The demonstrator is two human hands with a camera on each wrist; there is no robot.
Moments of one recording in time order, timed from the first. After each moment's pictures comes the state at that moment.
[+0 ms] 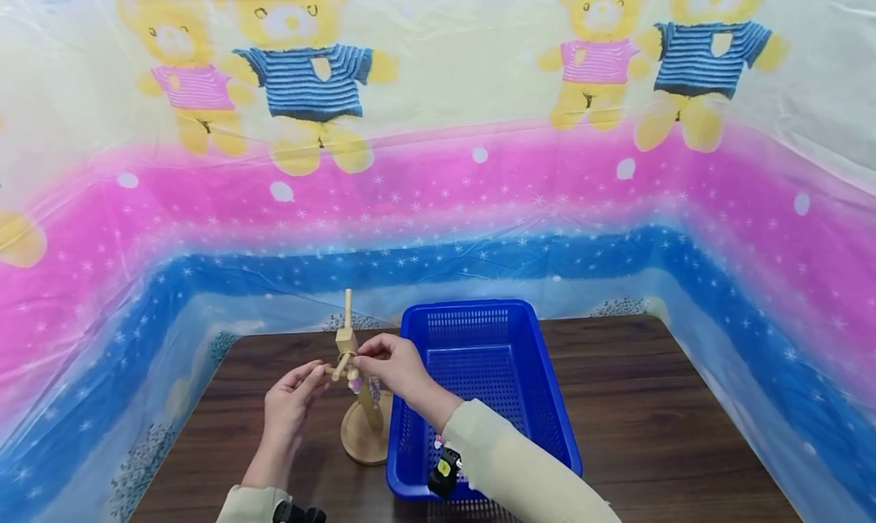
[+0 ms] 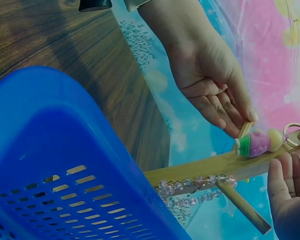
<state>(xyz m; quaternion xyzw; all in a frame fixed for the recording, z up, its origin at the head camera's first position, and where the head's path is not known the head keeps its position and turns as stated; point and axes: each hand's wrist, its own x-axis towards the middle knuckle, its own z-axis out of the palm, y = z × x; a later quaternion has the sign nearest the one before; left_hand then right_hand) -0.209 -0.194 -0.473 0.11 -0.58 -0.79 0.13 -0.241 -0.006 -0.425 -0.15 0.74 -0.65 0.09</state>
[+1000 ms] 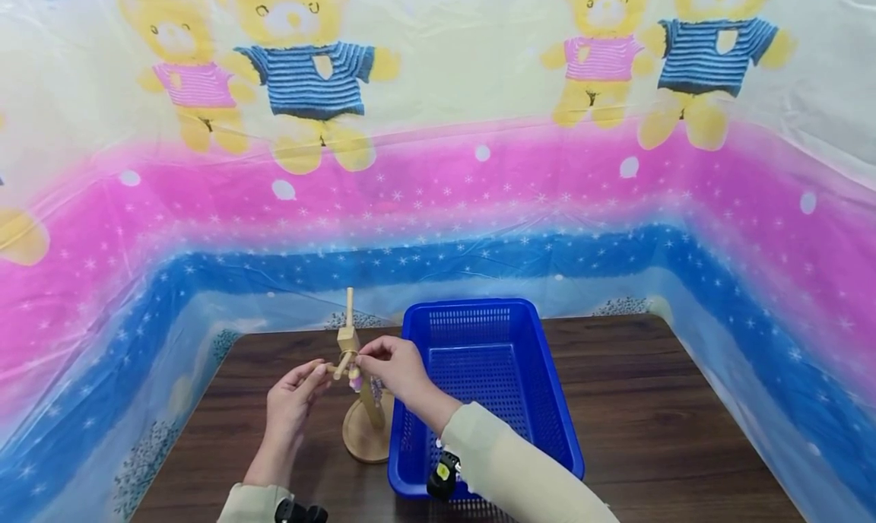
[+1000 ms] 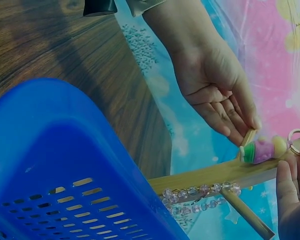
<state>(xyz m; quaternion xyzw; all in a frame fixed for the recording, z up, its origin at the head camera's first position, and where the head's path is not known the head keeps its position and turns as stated) -0.207 -0.193 -0.471 0.10 -0.58 -0.80 0.13 -0.237 -0.009 -0.426 -0.14 0.74 -0.65 0.06</state>
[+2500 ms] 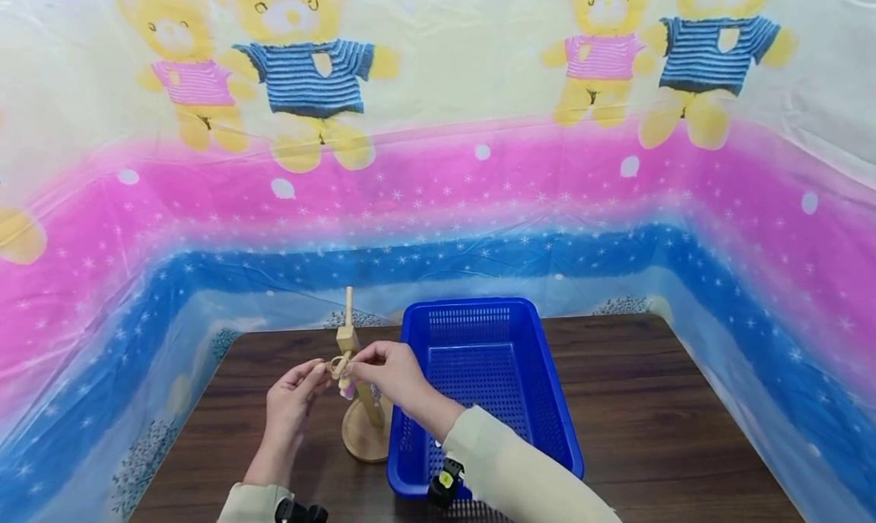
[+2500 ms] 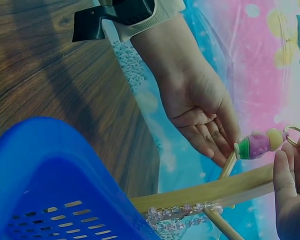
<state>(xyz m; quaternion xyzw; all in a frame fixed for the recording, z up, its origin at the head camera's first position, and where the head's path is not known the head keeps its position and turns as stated) -0.209 -0.194 -0.474 0.11 -0.59 -0.79 0.13 -0.224 -0.009 -0.412 -0.14 0.73 -0.66 0.11</state>
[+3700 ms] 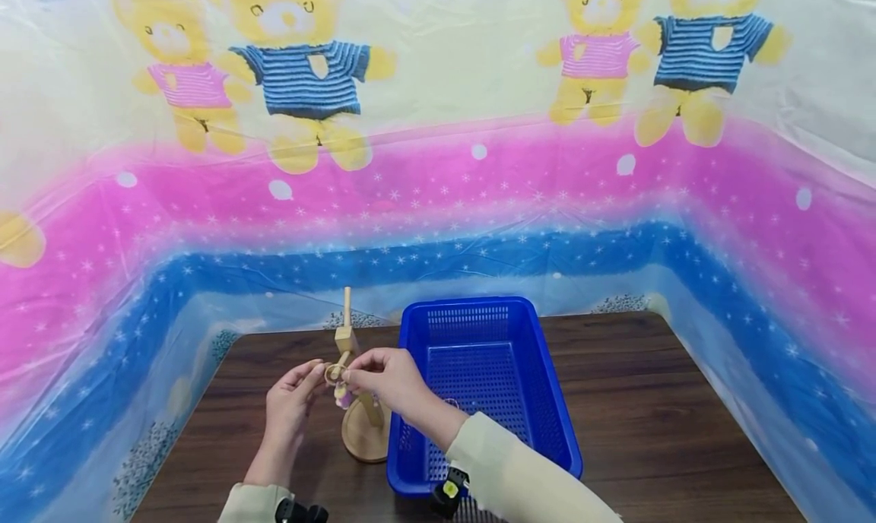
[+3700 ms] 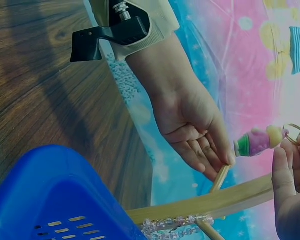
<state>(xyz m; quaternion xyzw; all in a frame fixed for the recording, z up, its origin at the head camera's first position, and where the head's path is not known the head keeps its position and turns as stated) -0.208 -0.193 -0.474 0.11 -0.58 -0.80 0.12 -0.208 -0.002 -0.405 -0.15 0.72 -0.67 0.13</state>
